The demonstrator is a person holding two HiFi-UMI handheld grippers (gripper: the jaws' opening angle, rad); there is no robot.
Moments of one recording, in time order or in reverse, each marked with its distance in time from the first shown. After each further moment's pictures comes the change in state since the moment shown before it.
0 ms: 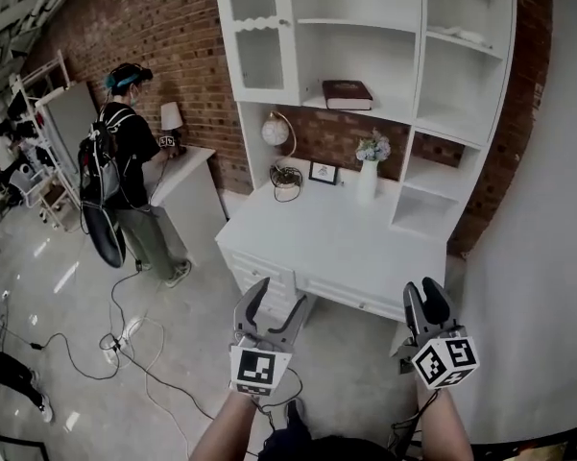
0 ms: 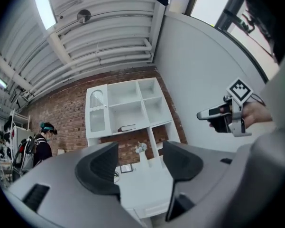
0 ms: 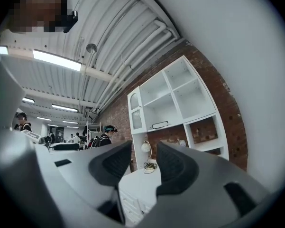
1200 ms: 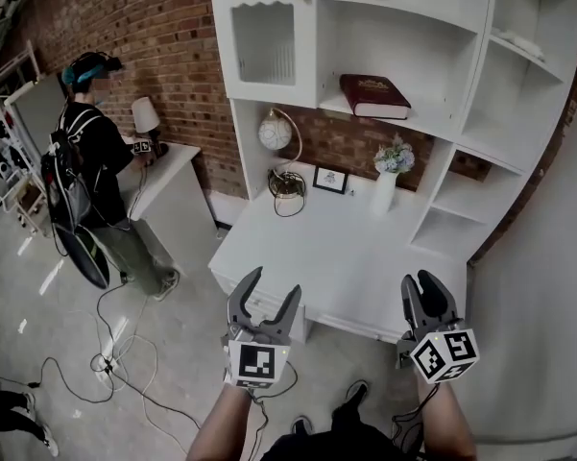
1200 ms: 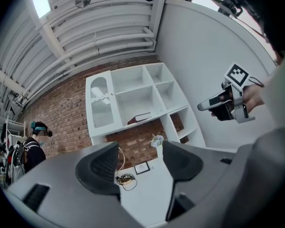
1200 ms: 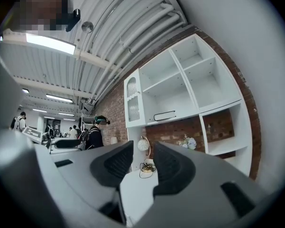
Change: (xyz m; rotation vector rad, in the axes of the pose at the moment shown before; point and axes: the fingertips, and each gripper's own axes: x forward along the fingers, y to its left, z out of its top) left arm 0.162 0.167 -0.079 0.091 0.034 -0.006; right arm 0.229 0.003 -0.046 -0.044 0.066 -0.032
